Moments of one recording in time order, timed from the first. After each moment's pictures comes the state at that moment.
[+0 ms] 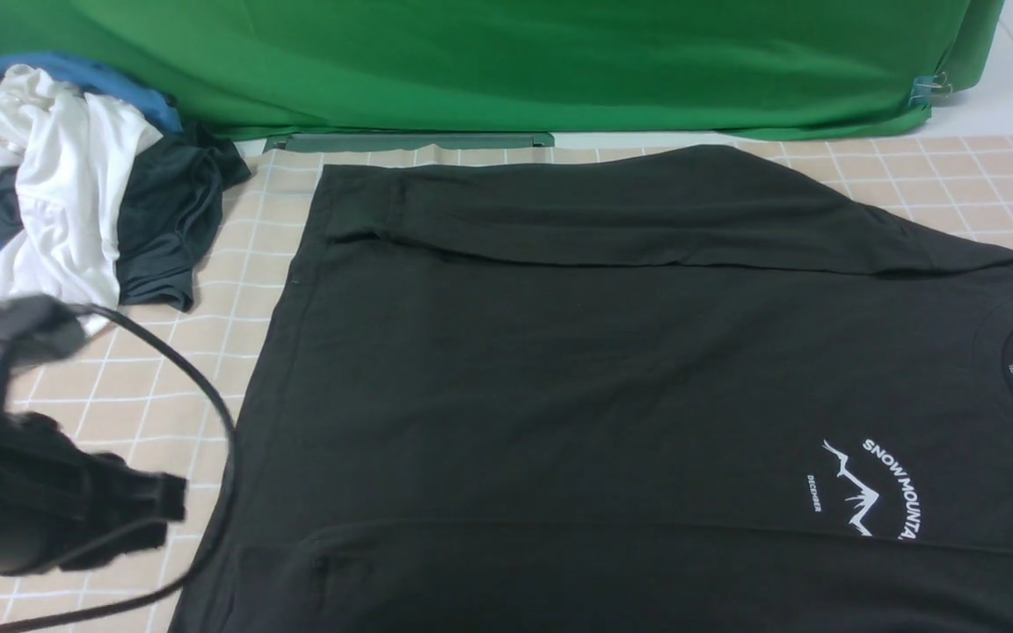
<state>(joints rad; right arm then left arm) 0.03 0.11 -0.29 0.09 0.23 0.28 -0.05 1.09 -0.63 -0.32 0.84 0.19</state>
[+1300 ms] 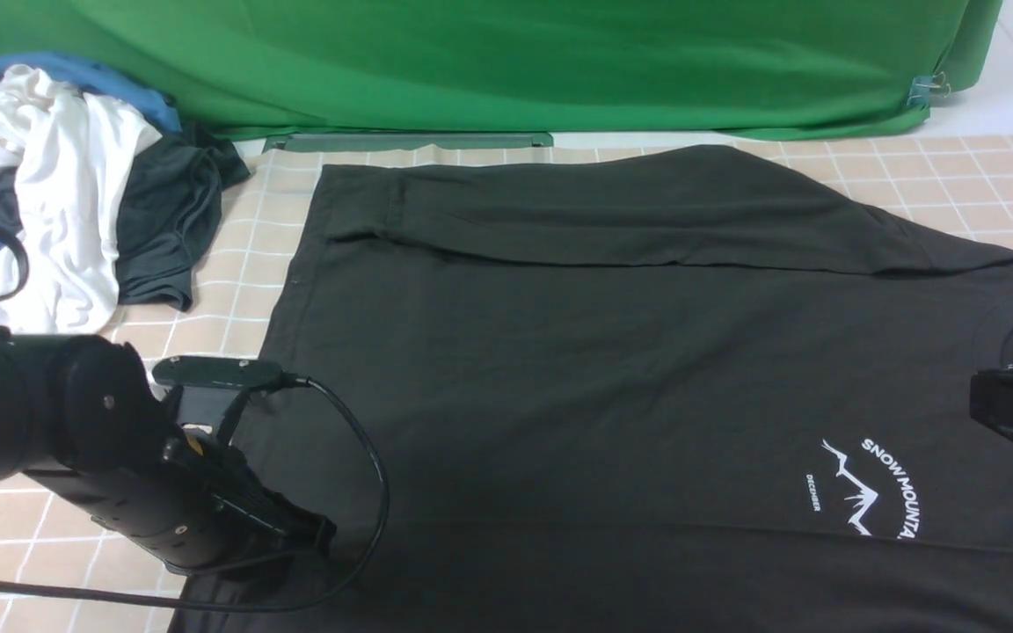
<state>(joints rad) 0.39 0.74 -0.62 0.11 0.53 0.10 -0.28 1.53 -0.66 -0.24 0.60 0.14</state>
